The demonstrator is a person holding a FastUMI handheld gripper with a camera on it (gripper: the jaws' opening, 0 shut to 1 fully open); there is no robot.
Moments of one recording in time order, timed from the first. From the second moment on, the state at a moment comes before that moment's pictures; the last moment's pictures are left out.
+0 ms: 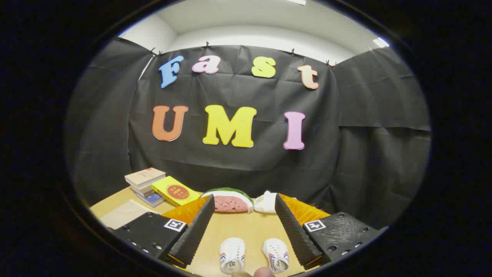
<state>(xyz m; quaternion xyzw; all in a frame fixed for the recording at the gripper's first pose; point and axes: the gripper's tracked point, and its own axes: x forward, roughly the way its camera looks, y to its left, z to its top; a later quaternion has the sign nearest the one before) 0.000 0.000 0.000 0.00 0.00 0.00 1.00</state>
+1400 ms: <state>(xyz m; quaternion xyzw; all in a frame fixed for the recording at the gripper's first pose) -0.021 0.067 -0.020 0.01 0.01 0.08 1.00</state>
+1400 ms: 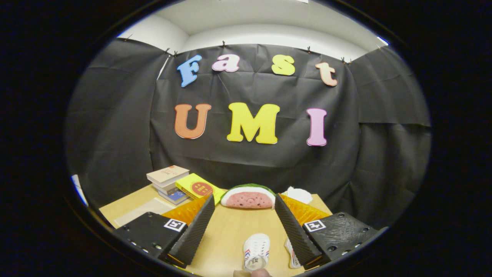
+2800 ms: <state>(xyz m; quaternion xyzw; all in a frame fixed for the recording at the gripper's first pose) -0.023 0.208 -0.216 0.19 0.30 0.28 0.89</state>
